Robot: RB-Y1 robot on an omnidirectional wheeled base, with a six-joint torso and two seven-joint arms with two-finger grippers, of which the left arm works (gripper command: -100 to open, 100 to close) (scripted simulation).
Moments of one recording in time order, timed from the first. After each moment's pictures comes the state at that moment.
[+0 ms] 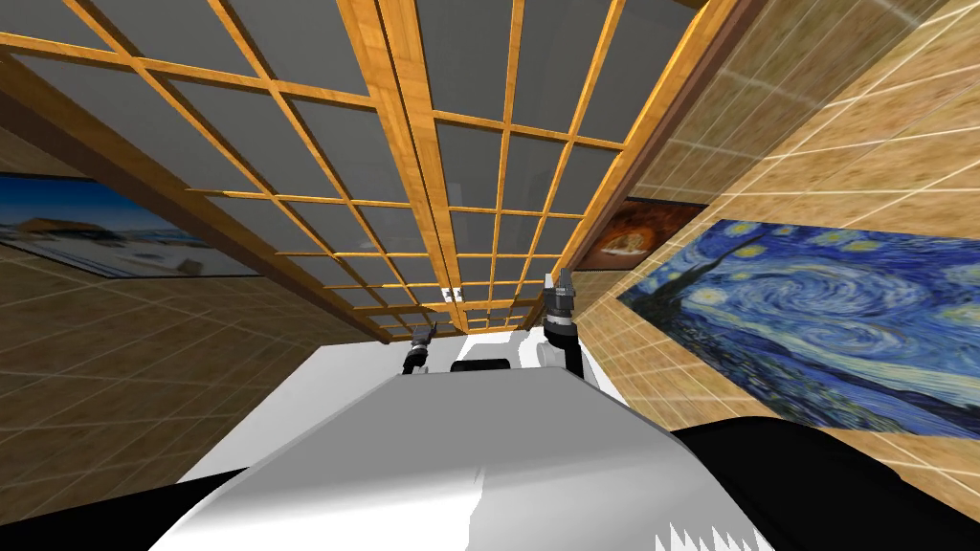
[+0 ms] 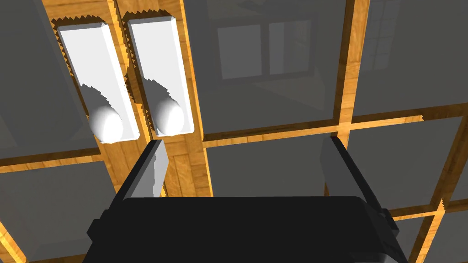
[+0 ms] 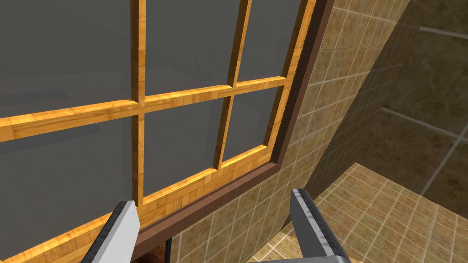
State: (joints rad) arm -0.08 0.12 0.25 -0.45 -0.04 -0.86 -1.48
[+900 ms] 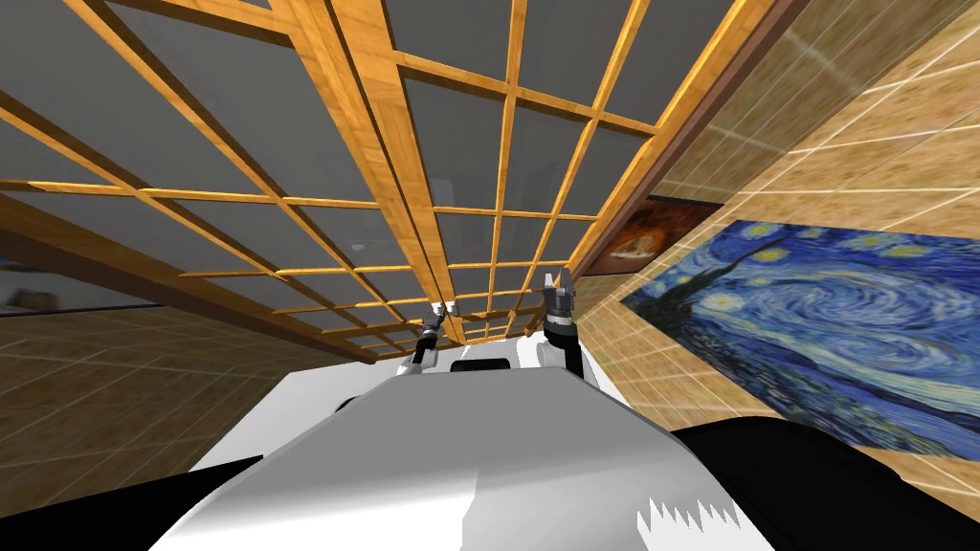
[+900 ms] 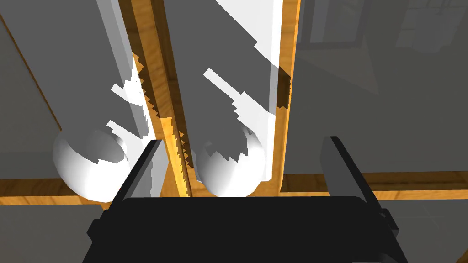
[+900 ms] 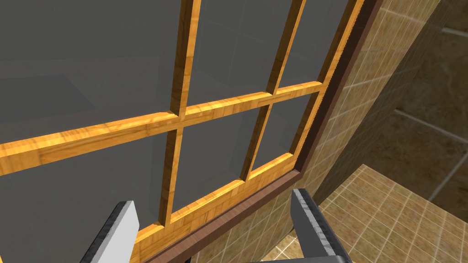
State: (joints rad) arm -0.18 0.08 0.22 -0.50 -0.05 -0.87 -1.49
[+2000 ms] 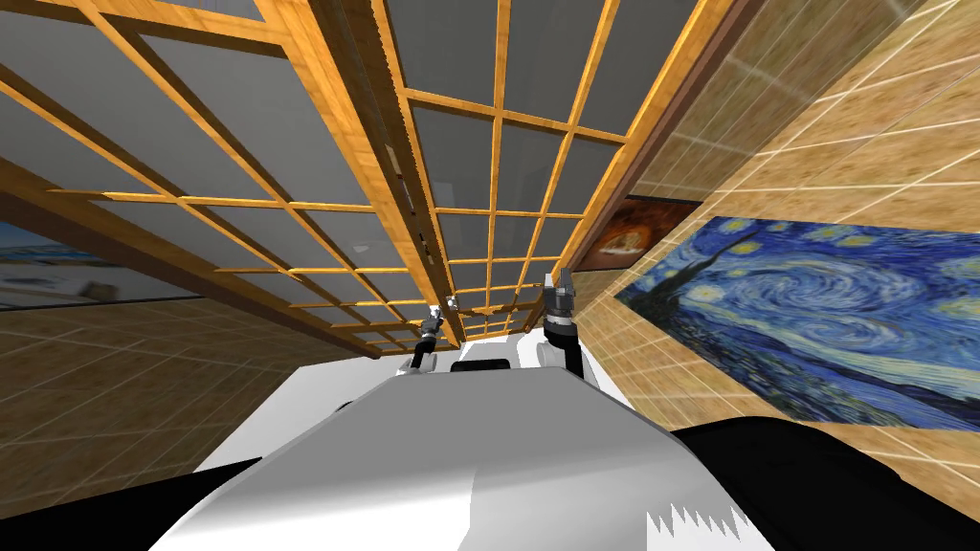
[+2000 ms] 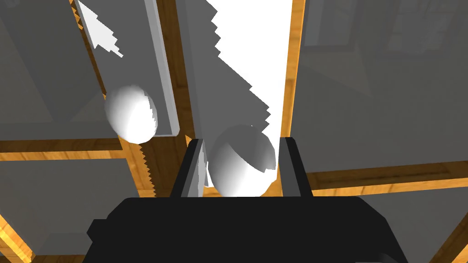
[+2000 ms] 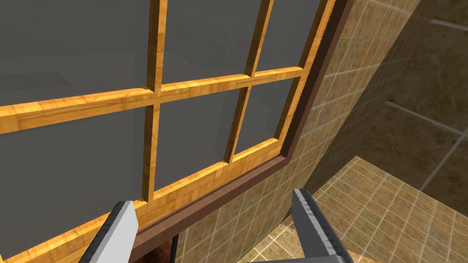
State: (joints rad) arm -0.16 0.09 0.22 -0.49 -0.05 -0.88 -1.46
